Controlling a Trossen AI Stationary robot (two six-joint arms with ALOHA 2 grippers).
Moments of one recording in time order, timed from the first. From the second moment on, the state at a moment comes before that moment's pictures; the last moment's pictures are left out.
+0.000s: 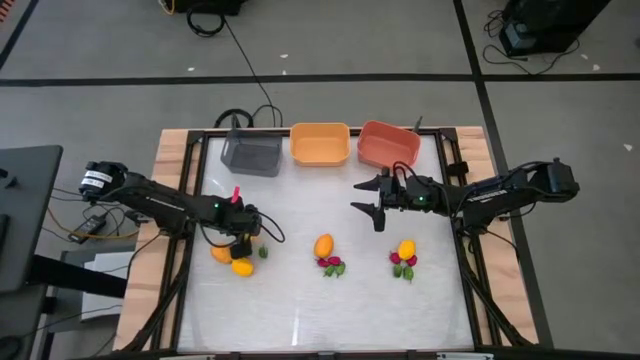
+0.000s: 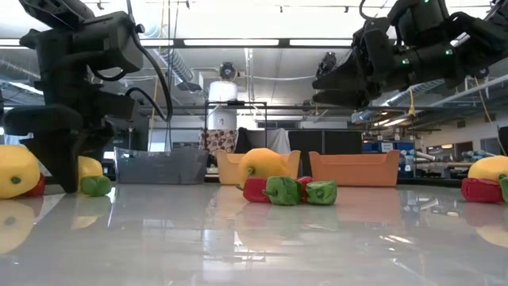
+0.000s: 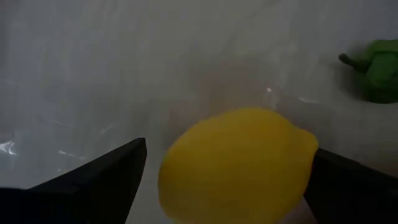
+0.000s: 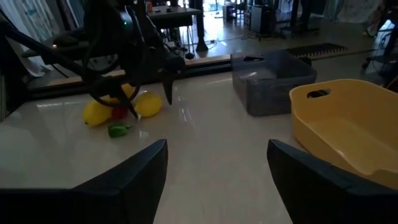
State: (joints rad) left arm -0.13 1.27 0.56 -0.65 -0.16 -0.37; right arm -0.11 1.24 0.35 0.71 0.09 0.11
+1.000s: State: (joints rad) left arm -0.12 1.27 0.62 -0.75 -0.17 -0.39; right arm -0.10 1.24 0.35 0.72 0.08 0.14
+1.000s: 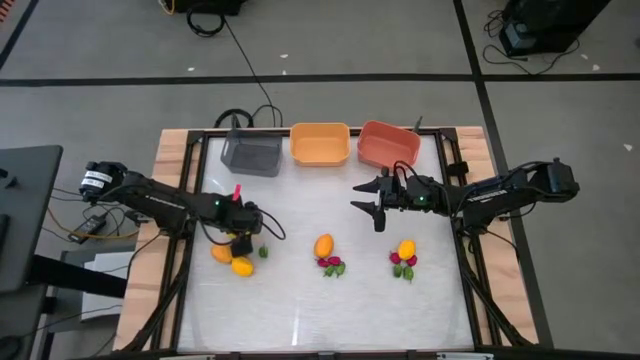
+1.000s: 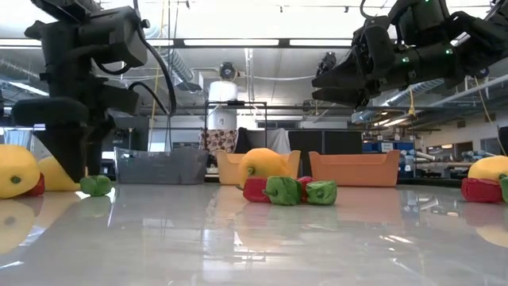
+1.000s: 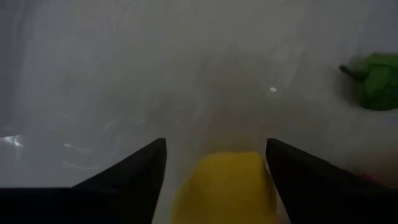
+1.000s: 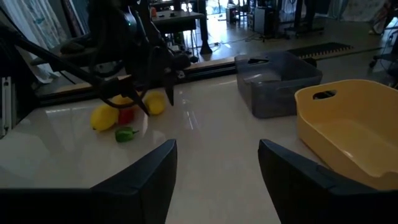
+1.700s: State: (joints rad) left arm -0.10 1.27 0.62 -0.90 -0.12 -0.42; right arm -0.04 1.24 0.35 0.72 0.11 0.16
